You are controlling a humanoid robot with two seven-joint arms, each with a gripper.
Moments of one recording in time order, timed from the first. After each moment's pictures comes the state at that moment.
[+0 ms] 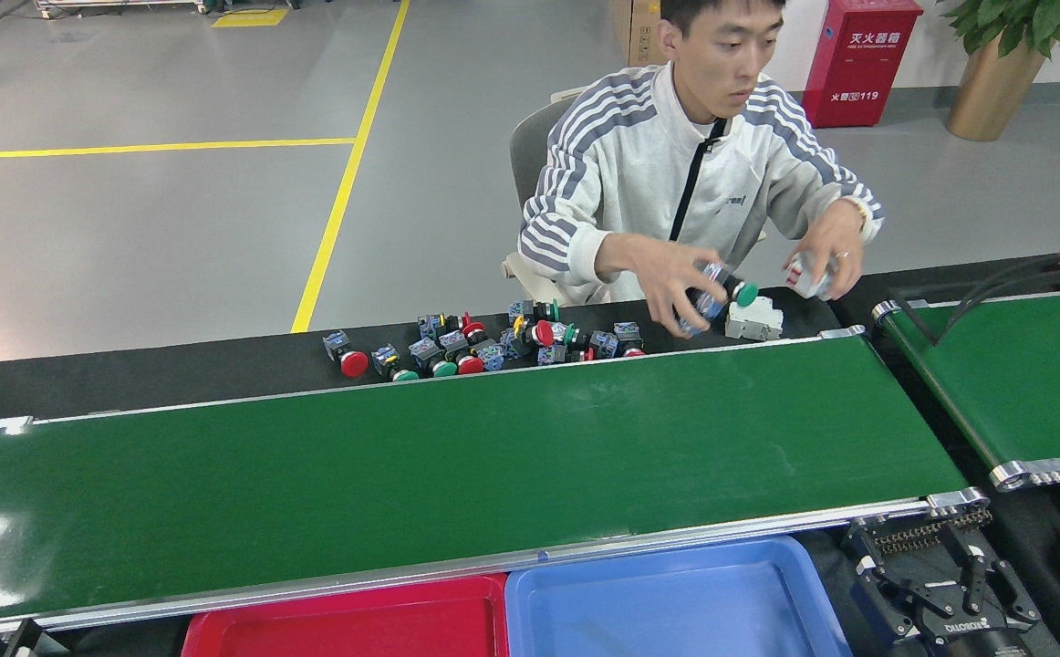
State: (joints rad) left arm 0.44 0.45 0.38 -1.50 -1.08 -0.28 0.15; right arm 0.17 -0.16 -0.24 -1.55 1.21 -0.34 -0.02
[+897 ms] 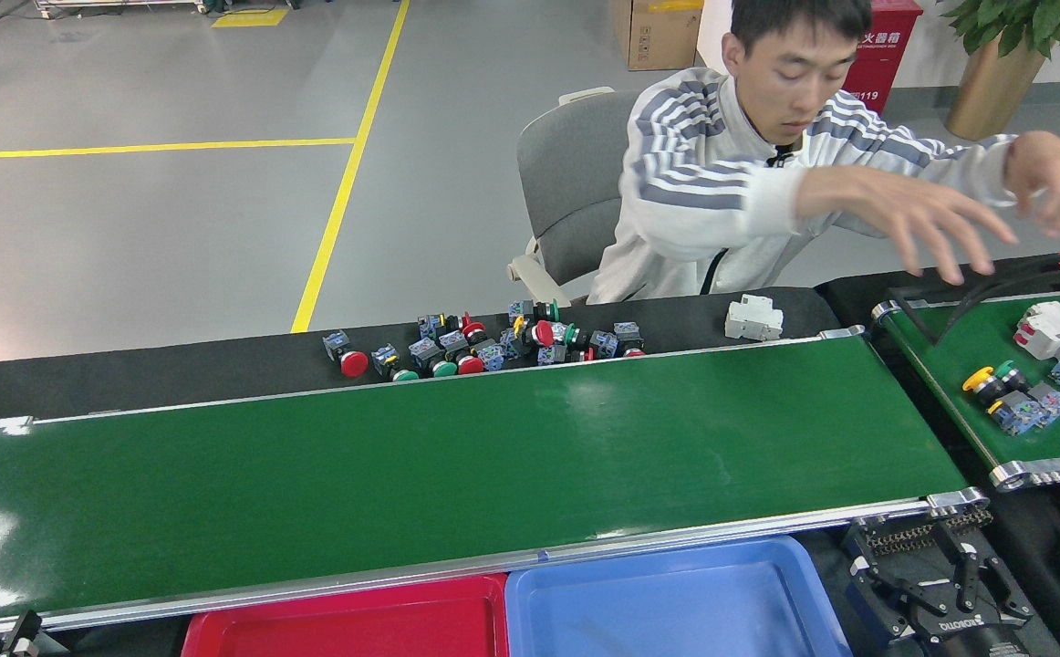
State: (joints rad) left arm 0.43 0.45 0.38 -1.51 -1.08 -0.28 0.16; right arm 0.17 -0.17 -0.24 -1.56 1.23 -0.35 -0.01
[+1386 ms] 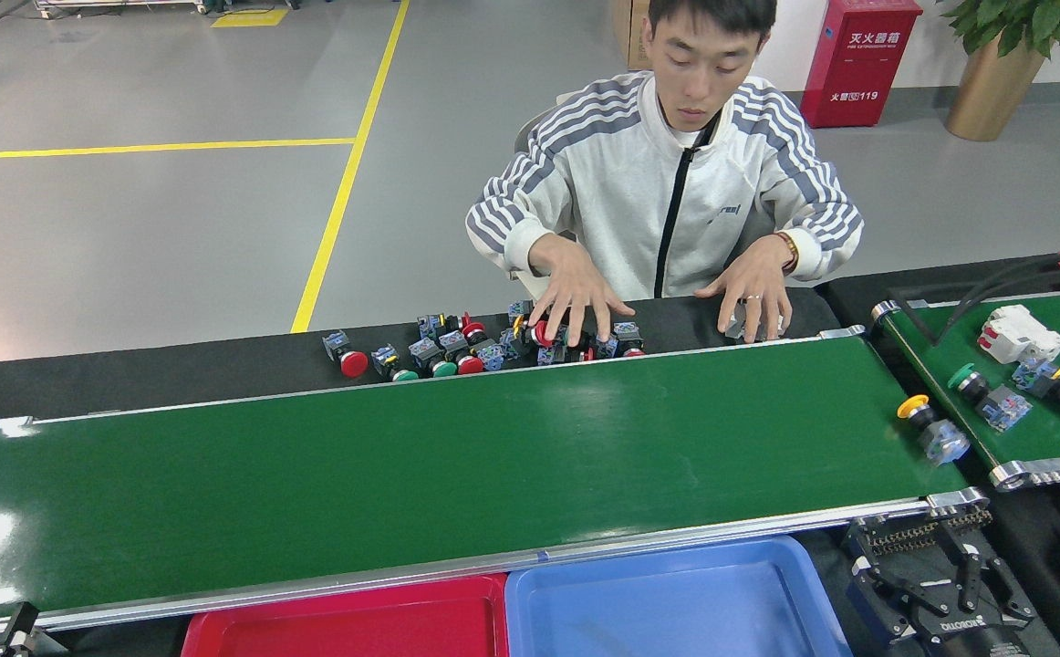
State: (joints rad) left arm 0.43 0.45 0.38 -1.51 -1.08 -0.28 0.24; right arm 0.17 -0.17 -0.24 -1.56 1.23 -0.35 0.00
